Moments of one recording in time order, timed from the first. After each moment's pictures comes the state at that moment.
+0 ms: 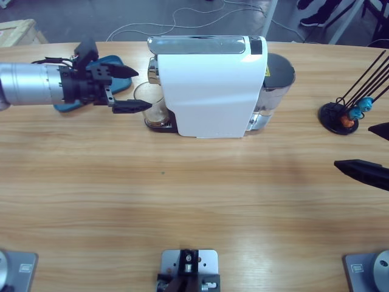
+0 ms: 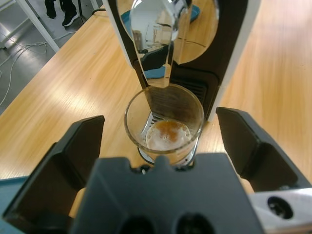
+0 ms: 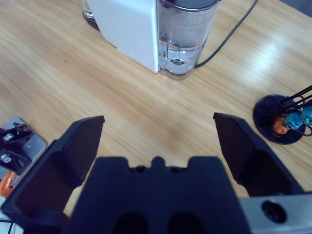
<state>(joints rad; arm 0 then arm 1) -0.44 1.83 -0.68 -0.58 -0.66 0.52 0.78 0.92 -0.66 0.40 -0.10 0.11</state>
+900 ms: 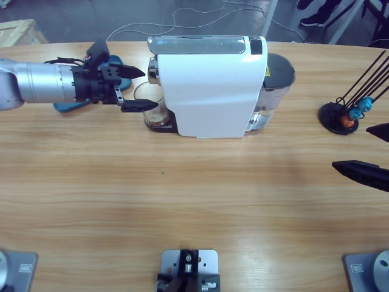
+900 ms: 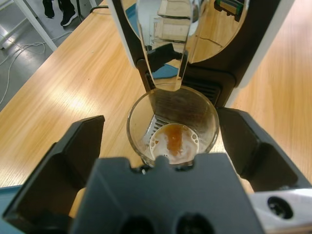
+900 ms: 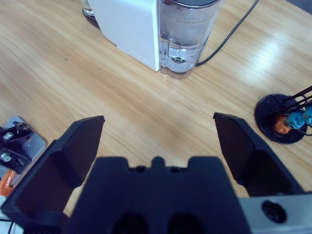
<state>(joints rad) -0.45 1.89 -0.71 -0.60 -0.66 0.52 0.78 0.93 -0.66 0.40 -0.10 0.11</state>
